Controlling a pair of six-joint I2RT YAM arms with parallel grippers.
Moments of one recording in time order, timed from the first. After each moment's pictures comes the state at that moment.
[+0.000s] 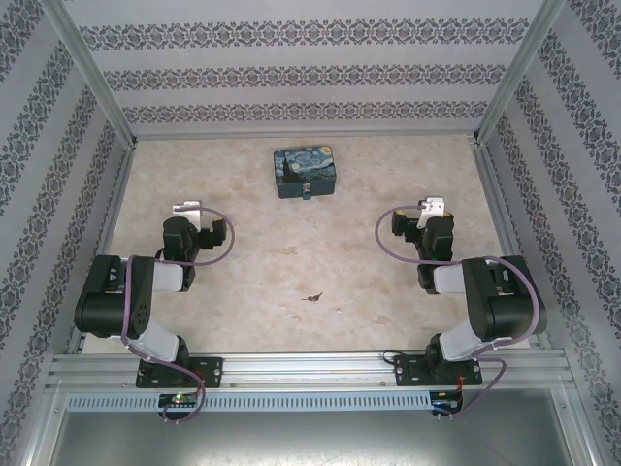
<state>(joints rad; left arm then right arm) 0.02 1.56 0.40 0.74 -0.01 -0.01 0.04 1.54 0.35 0.85 0.09 0.04</state>
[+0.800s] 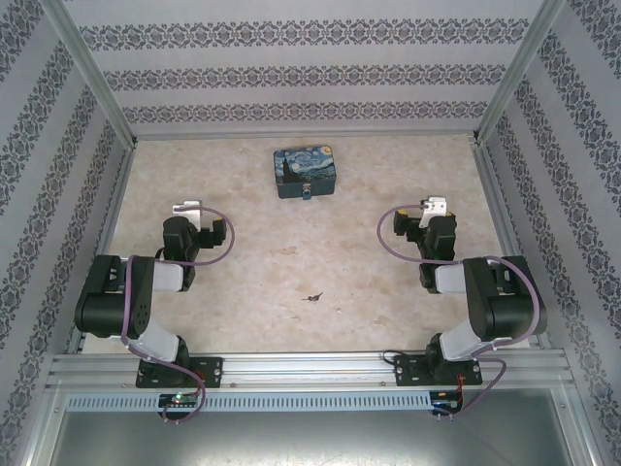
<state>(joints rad) 0.02 1.56 0.40 0.74 -0.01 -0.01 0.02 1.54 0.36 0.85 0.06 0.05</state>
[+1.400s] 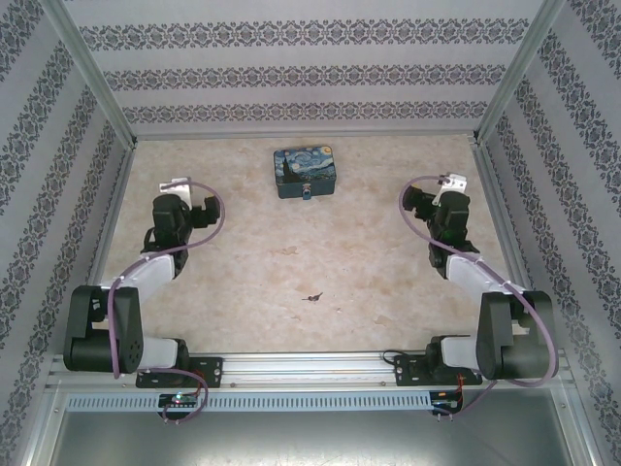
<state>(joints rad) 0.02 1.35 0.62 0.33 -0.05 -0.11 -0.01 1.32 0.59 0.40 0.05 0.30</state>
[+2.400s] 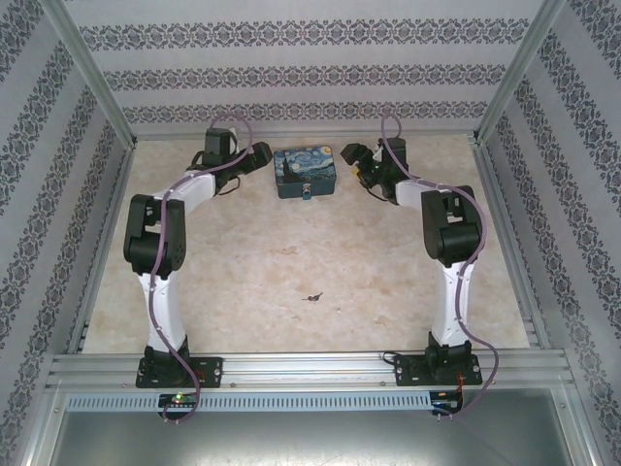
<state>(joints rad) -0.13 2.11 1.55 -0.03 0.30 -0.57 0.16 2.23 1.46 0.31 -0.49 1.05</state>
